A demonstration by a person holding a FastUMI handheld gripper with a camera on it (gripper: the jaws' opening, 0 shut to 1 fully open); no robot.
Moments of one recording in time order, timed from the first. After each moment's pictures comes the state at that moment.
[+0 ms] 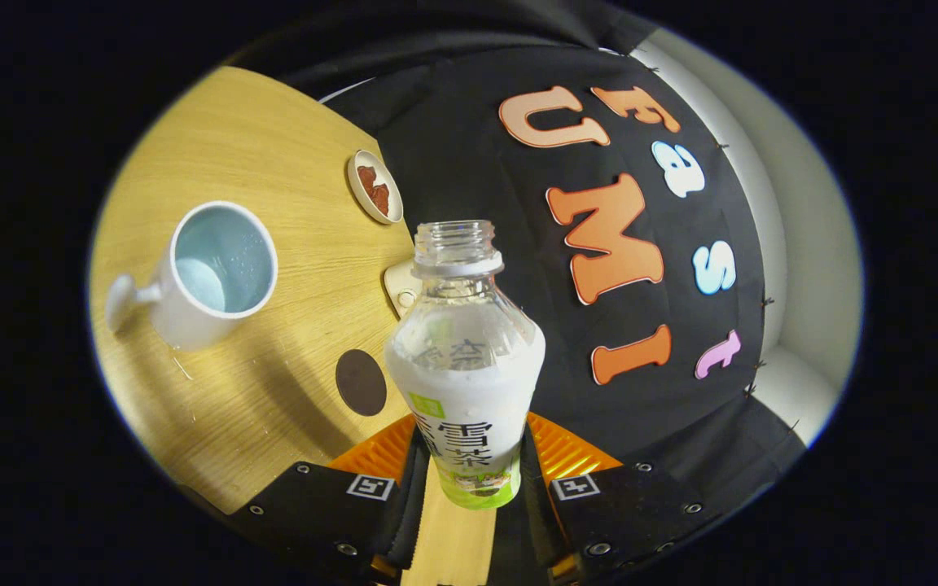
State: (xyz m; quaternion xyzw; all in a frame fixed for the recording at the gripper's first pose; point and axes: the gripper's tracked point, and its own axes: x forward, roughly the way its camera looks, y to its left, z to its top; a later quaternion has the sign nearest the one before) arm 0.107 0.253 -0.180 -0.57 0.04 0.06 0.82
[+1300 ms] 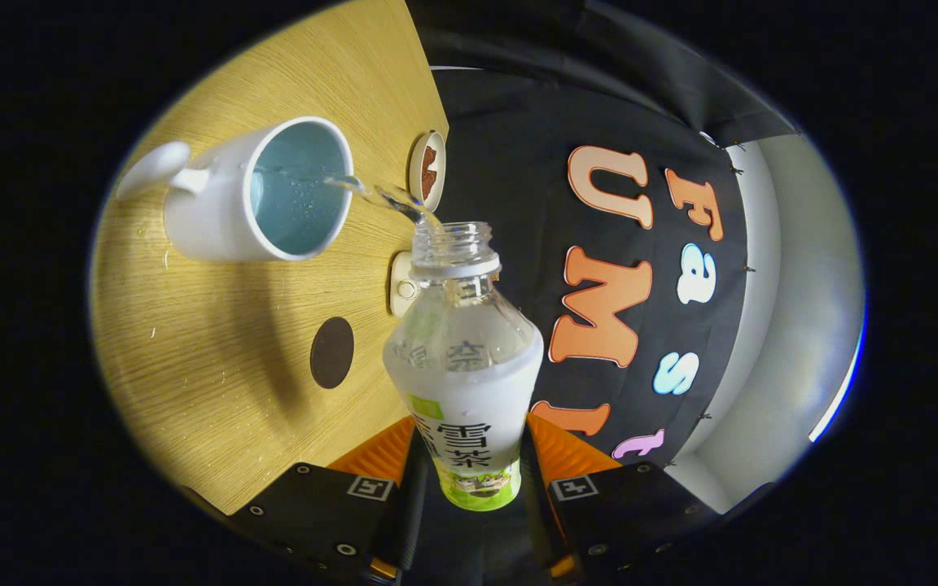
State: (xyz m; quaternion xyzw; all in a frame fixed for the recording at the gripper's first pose) arm 0.108 0.270 -0.176 -0.73 -0.03 0.05 0.68
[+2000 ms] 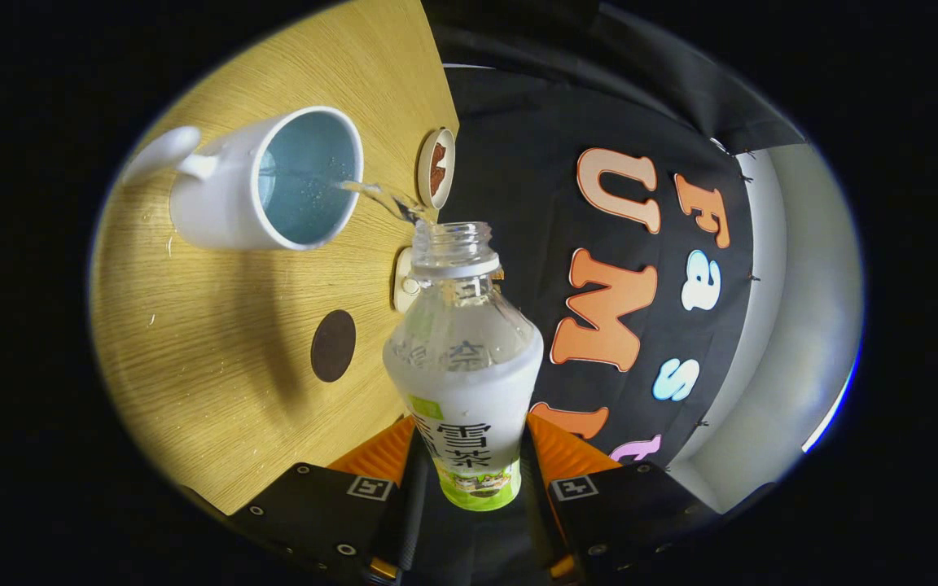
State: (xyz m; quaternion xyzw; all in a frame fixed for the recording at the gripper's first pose) arm 0.109 0.269 -0.175 -0.74 -0.03 0.05 0.67
